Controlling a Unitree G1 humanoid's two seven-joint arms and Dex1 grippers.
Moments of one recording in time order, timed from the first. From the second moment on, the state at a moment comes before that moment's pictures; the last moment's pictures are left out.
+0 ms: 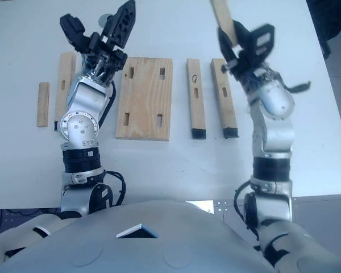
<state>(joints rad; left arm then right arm) -0.30 -0.06 0.14 -0.10 -0.91 0.50 -0.28 -0.26 -0.27 0.00 -0.04 0.21 0.13 0.45</state>
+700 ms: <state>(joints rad) -0.32 -0.08 0.19 -0.12 -1.03 0.61 -0.19 -0.29 -0.22 0.18 -0.06 0.21 0.09 0.65</state>
